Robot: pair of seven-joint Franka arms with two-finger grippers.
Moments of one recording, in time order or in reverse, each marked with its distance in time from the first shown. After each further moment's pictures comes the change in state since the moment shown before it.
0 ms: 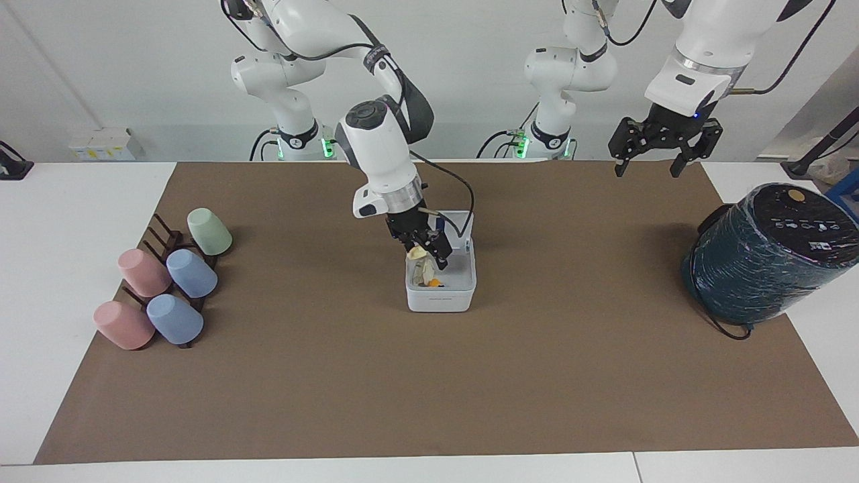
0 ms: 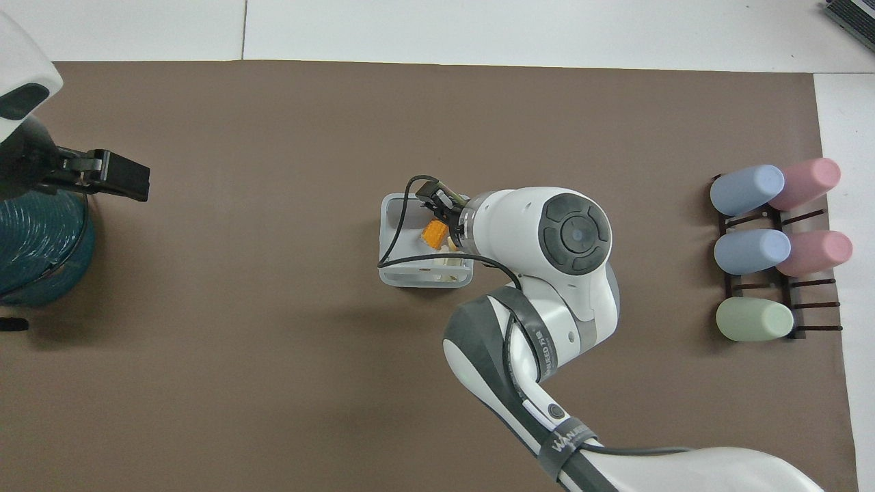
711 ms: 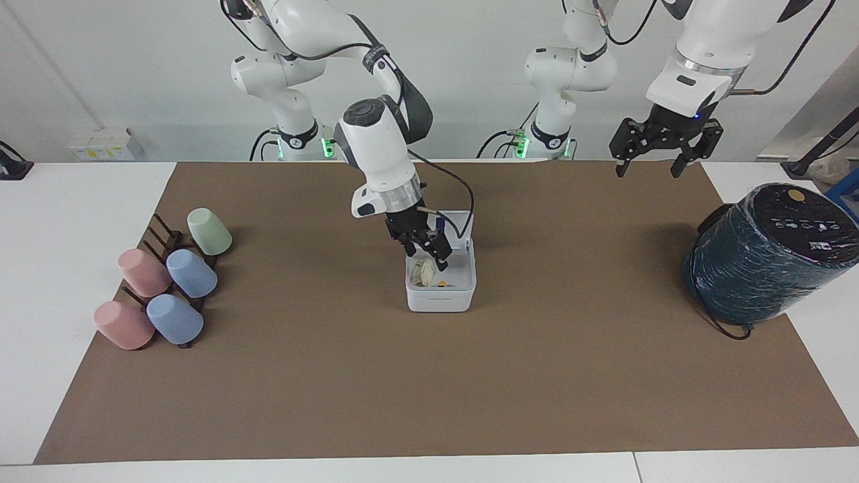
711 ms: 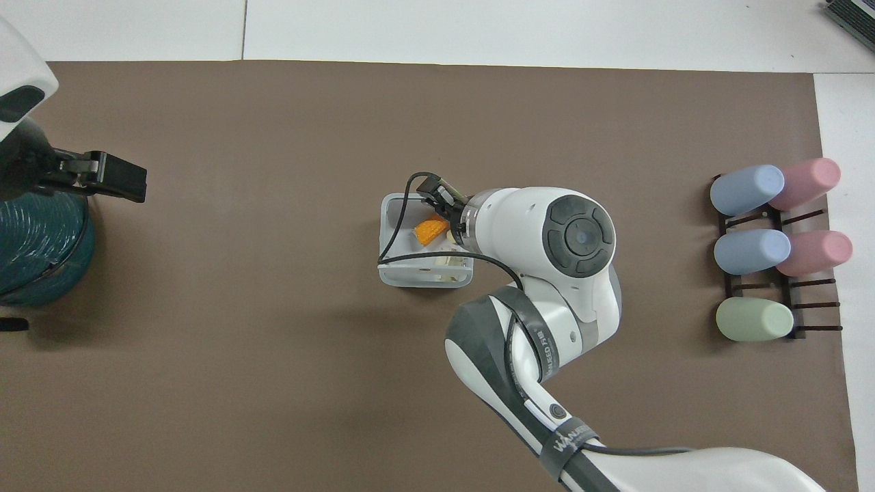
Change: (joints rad) left arm 0.001 -0.007 0.004 -0.010 0.000 0.005 0.000; right arm -0.006 -0.006 -0.002 -0.007 -0.018 0.022 -0.008
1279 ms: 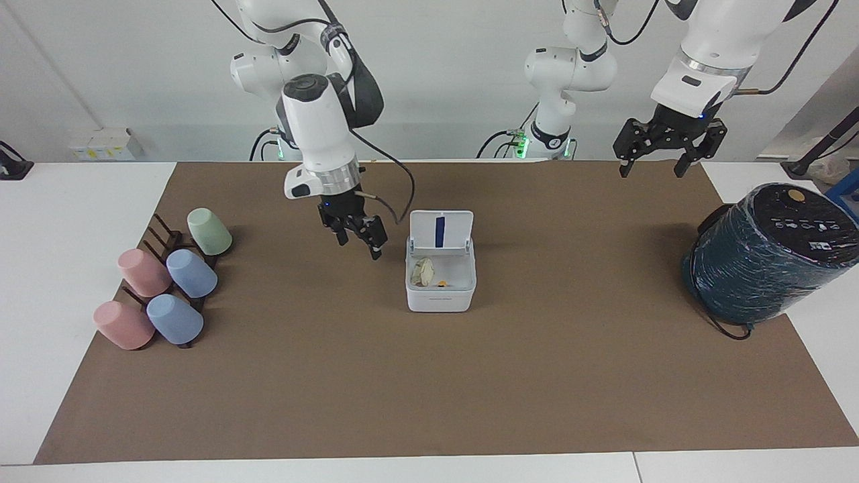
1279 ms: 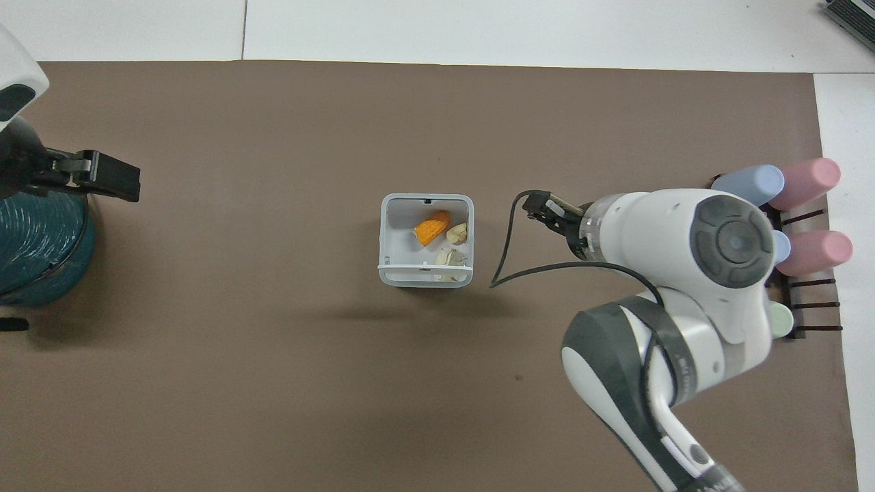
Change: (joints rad) left arm 0.005 -0.001 0.006 -0.002 0.000 0.000 0.000; right arm -0.195 -0.262 -0.007 -0.179 -0.106 -0.220 -0.291
